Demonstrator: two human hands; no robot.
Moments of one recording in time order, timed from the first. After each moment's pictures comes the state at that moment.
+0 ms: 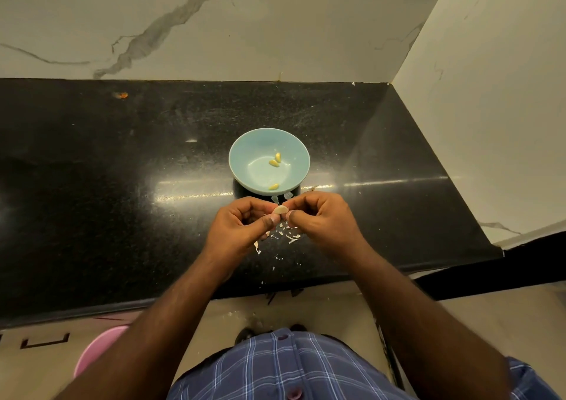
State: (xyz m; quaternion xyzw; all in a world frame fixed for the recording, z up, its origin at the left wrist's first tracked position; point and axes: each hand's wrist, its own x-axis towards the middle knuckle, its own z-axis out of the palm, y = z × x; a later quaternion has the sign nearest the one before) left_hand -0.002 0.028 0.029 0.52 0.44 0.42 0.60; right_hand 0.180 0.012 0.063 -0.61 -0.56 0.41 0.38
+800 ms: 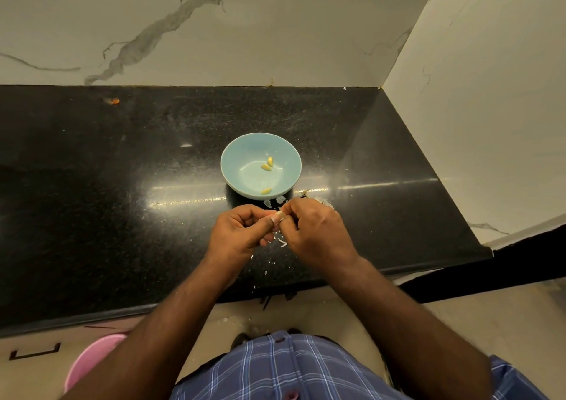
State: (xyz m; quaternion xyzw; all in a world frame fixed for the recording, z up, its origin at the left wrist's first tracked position) left_hand 0.017 0.027 0.025 0.47 0.45 0.43 0.62; right_hand 0.174 0.003 0.057 -0.63 -0.71 0.09 0.29
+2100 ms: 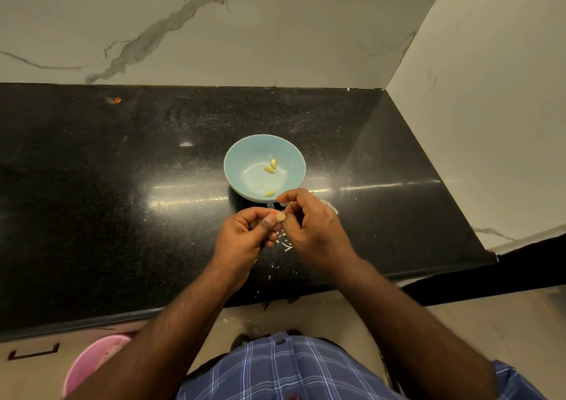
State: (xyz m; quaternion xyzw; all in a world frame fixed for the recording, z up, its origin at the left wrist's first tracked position) left_hand 0.019 0.030 0.019 0.42 0.44 0.44 0.66; right_hand 0.172 0.013 0.060 -0.60 -0.67 0.26 0.35
